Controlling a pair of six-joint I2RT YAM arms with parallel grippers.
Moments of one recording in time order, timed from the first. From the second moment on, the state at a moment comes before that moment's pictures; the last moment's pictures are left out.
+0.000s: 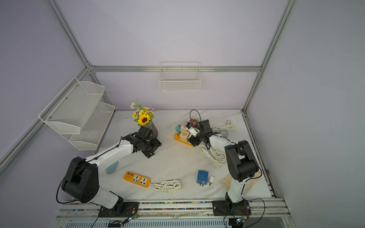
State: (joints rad) left arm -0.43 1.54 1.05 -0.59 0.13 -1.23; right arm 0.32 1.80 1.10 -0.12 -0.31 -0.49
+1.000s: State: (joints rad) left arm -0.38 1.56 1.09 -0.81 0.07 -1.38; right arm 0.56 1.72 1.04 -0.19 -0.34 -0.48
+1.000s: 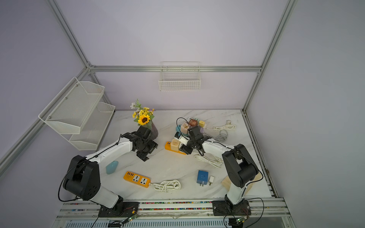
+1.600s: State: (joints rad) left arm -0.31 1.55 0.96 -0.84 0.21 -1.72; right arm 0.87 1.71 1.01 -0.13 -0.25 -0.26
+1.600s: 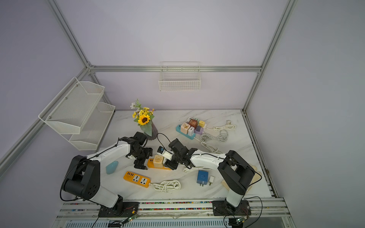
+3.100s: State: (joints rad) left arm -0.32 1.69 0.97 -0.77 0.23 -1.80; right arm 0.91 1.73 1.03 -0.13 -0.20 -0.30
